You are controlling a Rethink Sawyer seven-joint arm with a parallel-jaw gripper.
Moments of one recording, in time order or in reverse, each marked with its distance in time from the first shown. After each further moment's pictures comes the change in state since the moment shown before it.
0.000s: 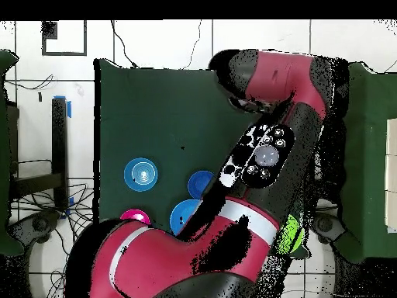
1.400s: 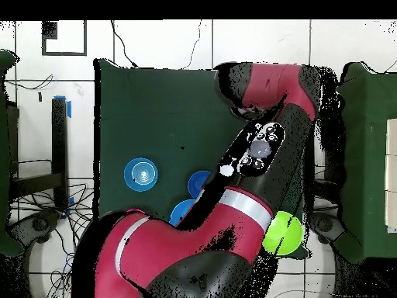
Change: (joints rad) arm 0.000 0.077 -0.005 0.001 -0.040 -0.033 0.000
